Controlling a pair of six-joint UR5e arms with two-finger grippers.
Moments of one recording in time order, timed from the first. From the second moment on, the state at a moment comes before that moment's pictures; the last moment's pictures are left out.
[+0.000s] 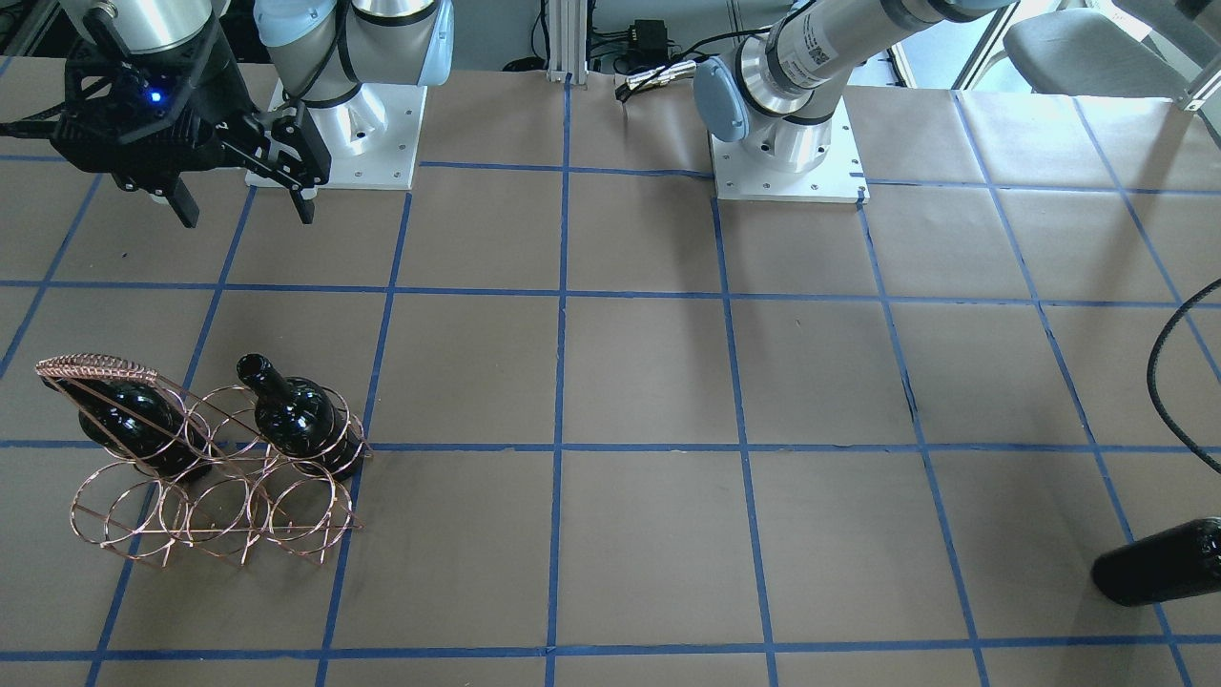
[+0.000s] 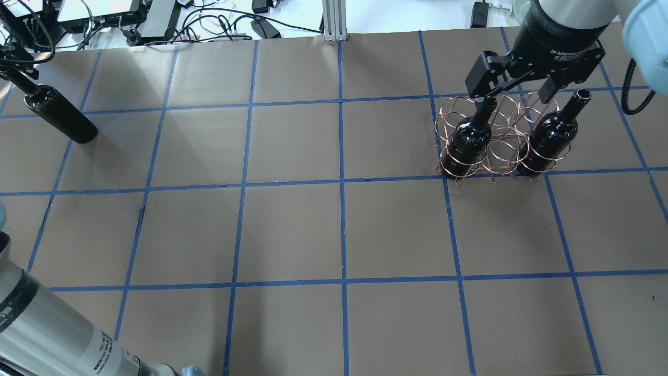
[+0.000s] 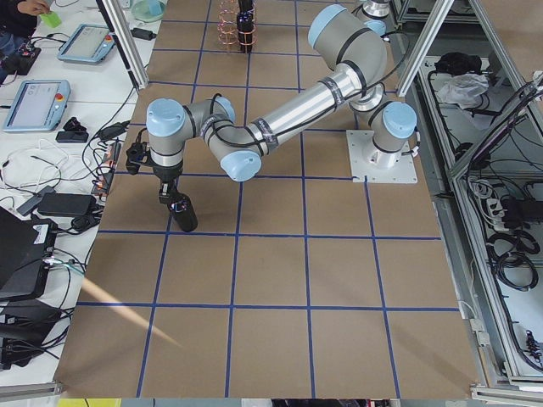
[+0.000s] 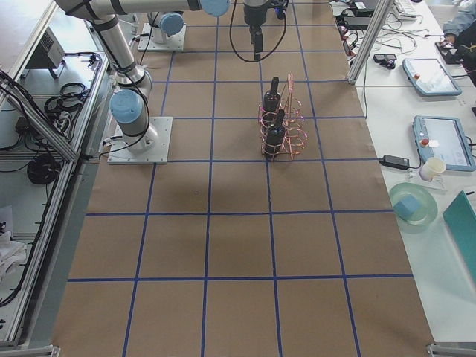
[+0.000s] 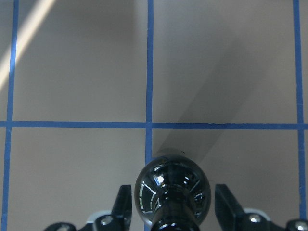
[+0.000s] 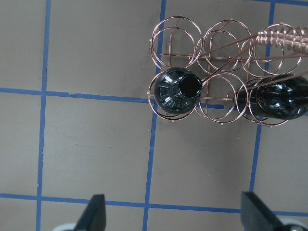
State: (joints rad) left arm -0.98 -2.17 -1.13 -1.19 1.50 0.57; right arm 1.55 -1.62 1.55 -1.57 -1.59 -0.11
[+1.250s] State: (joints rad) left arm -1.08 -2.02 -1.20 -1.30 1.50 0.43; right arm 1.55 -1.62 1.55 -1.57 -1.59 -0.11
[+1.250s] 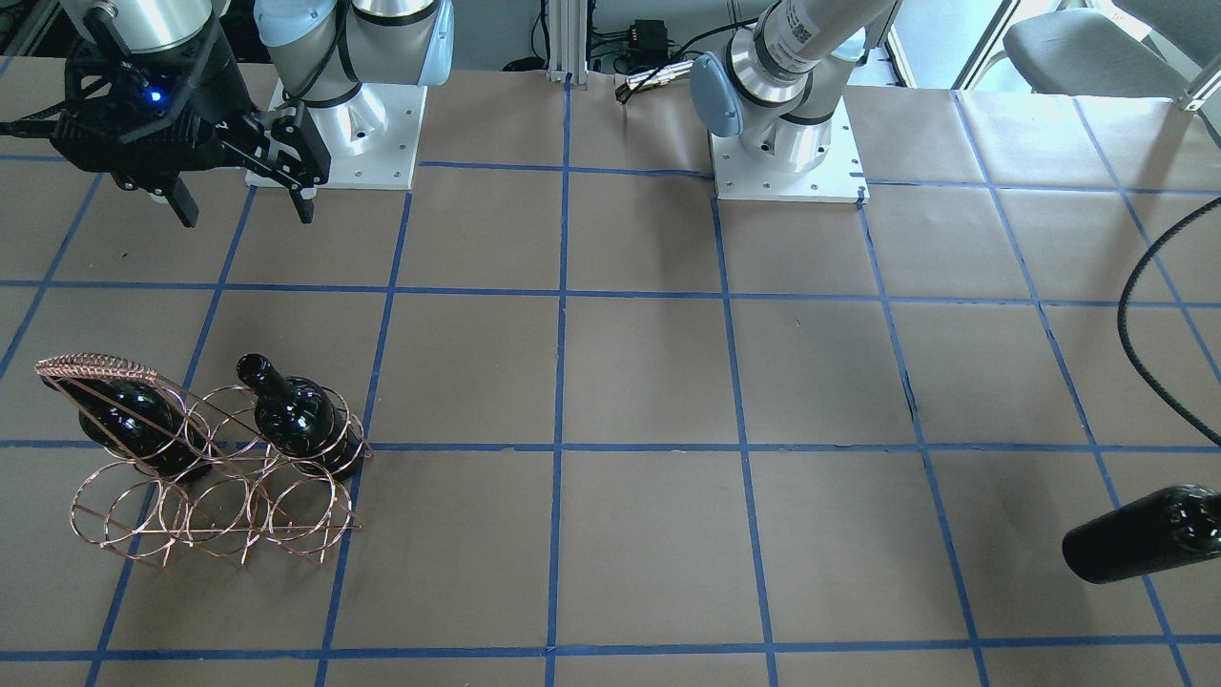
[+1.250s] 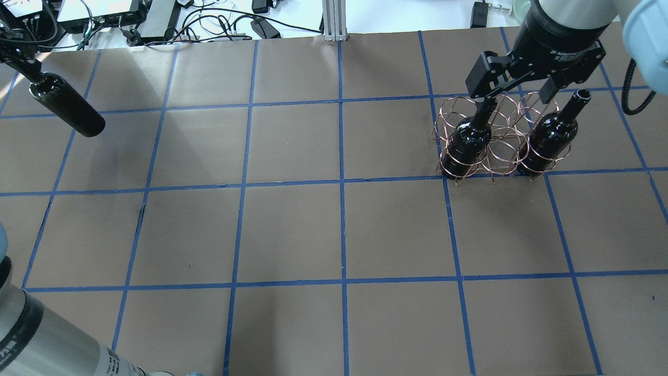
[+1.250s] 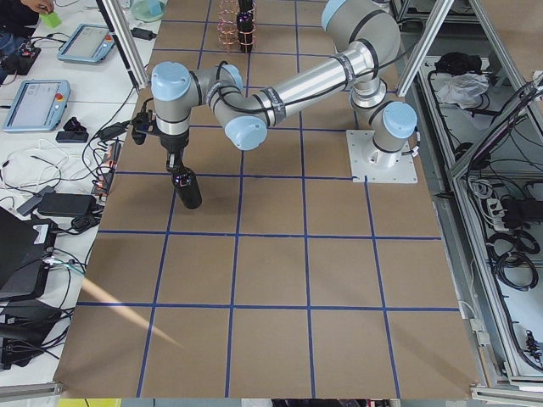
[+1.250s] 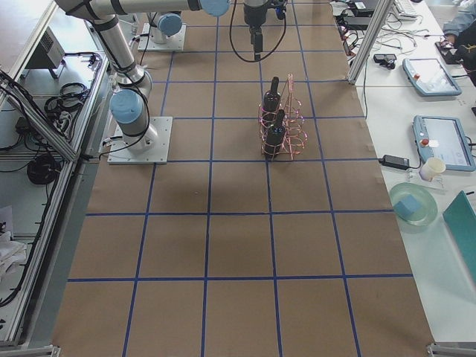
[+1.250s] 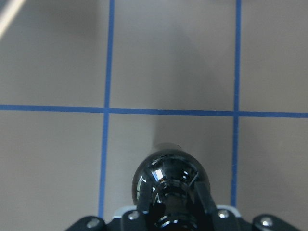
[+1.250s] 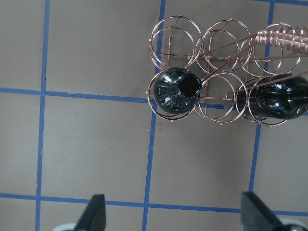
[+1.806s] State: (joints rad) left arm -1.31 -1.80 -1.45 -1.30 1.52 0.11; right arm 1.55 -1.62 1.55 -1.57 -1.59 -0.11
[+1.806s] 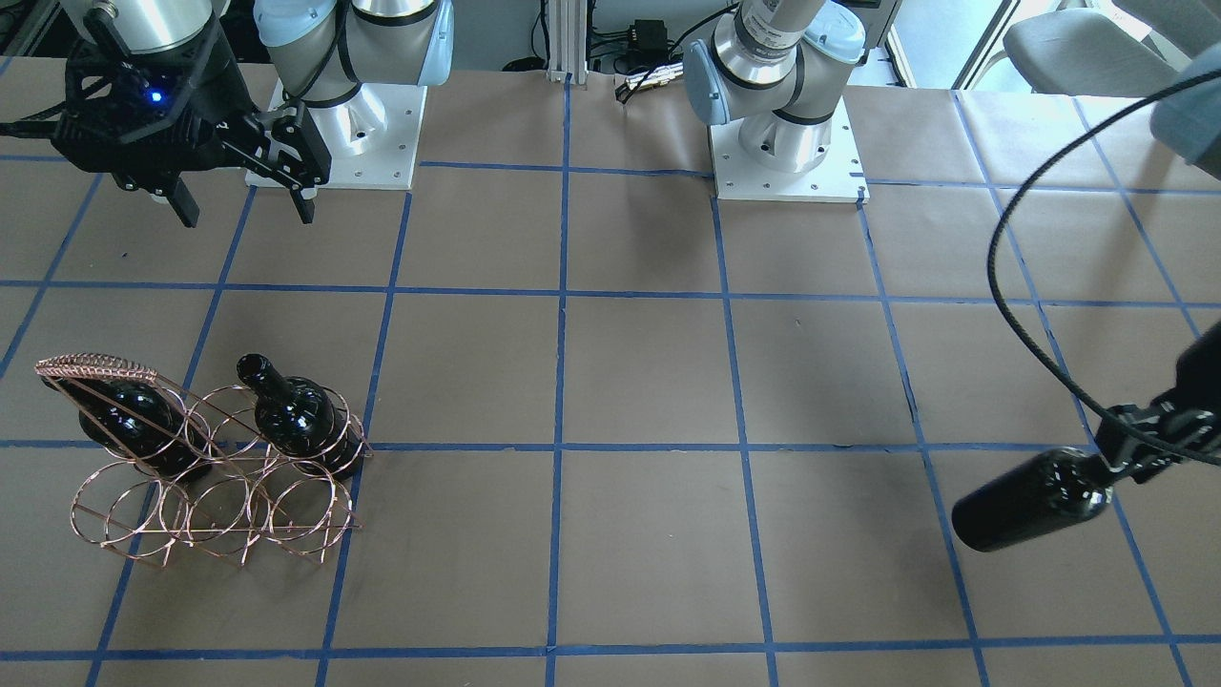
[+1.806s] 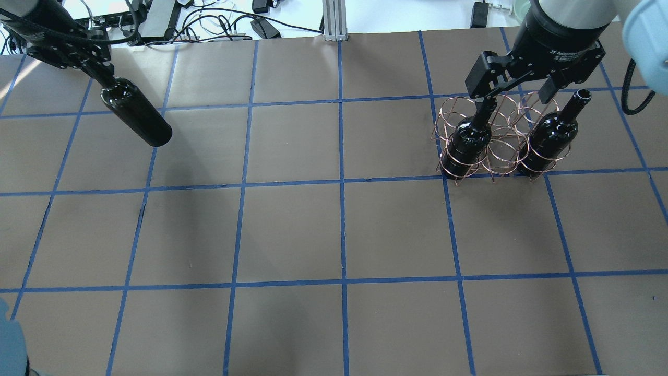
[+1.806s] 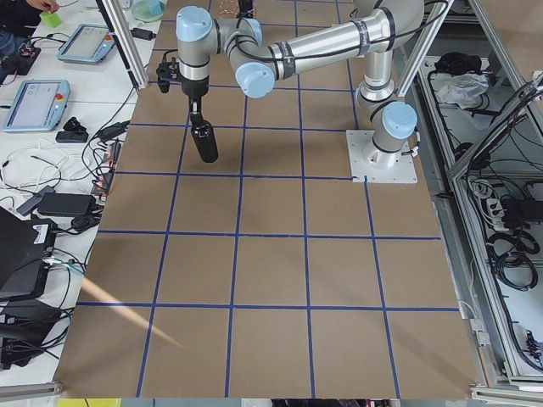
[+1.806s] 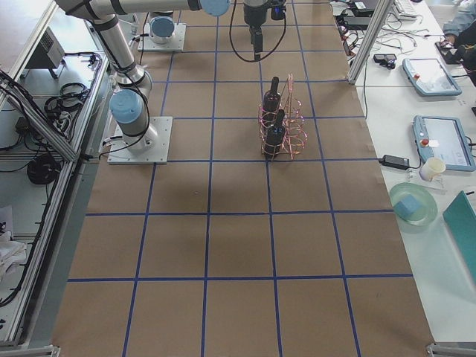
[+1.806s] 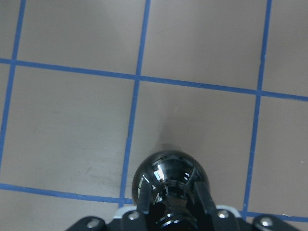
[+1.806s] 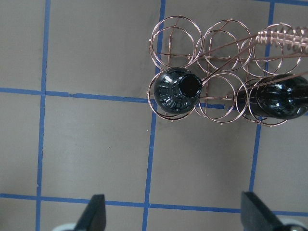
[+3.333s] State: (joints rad) left arm -1.68 -1.63 -1.82 -1.13 1.65 -0.30; right arm 1.55 -1.61 1.55 -1.58 -1.60 -0.10
